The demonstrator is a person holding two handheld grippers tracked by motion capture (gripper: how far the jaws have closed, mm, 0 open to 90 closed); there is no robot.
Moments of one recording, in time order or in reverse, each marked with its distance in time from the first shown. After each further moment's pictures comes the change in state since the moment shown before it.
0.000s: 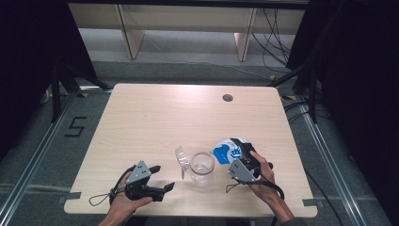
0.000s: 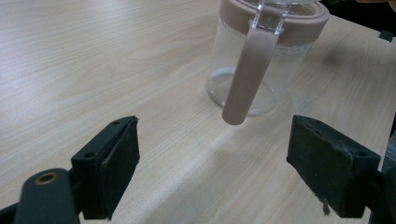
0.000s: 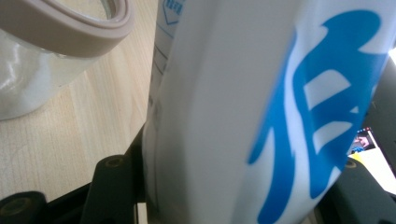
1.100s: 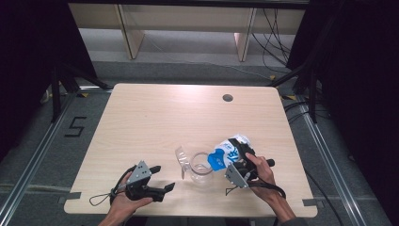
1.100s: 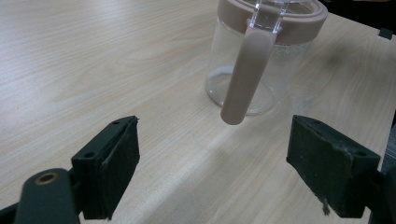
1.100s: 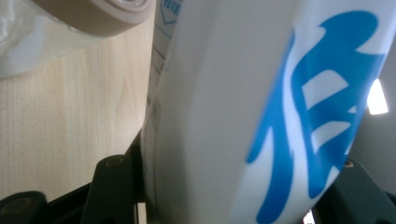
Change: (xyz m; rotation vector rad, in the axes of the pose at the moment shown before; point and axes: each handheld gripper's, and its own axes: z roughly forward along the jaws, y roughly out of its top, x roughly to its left) left arm -0.001 0.000 0.001 0.007 -0.006 0.006; right arm 0.006 0.006 0.002 0.021 -0.025 -0.190
